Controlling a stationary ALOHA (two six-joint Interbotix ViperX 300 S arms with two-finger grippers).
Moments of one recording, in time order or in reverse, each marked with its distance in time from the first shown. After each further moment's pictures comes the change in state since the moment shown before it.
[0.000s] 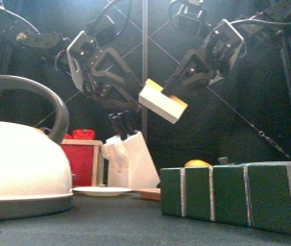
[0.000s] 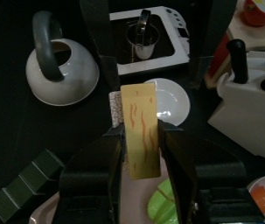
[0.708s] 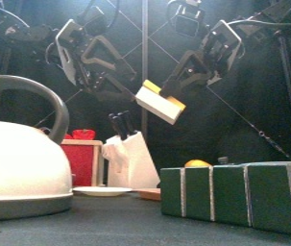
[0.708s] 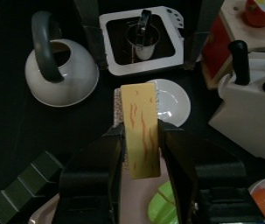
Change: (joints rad) left arm -0.028 -0.067 0.044 -0.015 -0.026 -0.002; right arm -0.003 0.012 -0.009 0.000 -0.002 0.000
